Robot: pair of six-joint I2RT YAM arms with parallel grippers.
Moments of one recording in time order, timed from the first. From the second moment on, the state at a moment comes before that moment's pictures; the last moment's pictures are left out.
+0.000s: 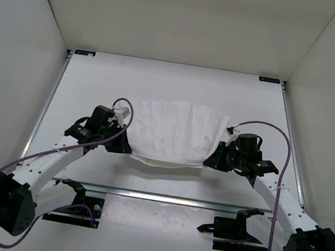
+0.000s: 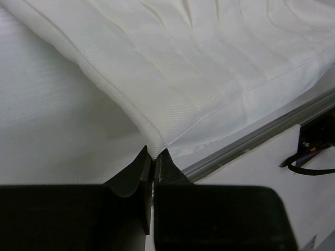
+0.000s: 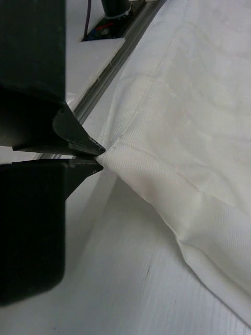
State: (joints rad) left arm -0.39 1.07 0.68 -0.54 0.33 -0.41; right arm 0.29 1.00 0.55 -0.40 -0.46 0.41
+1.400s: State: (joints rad) left arm -0.37 1.43 1.05 -0.51 0.29 -0.38; right arm 0.23 1.35 0.95 -0.38 -0.46 0.21
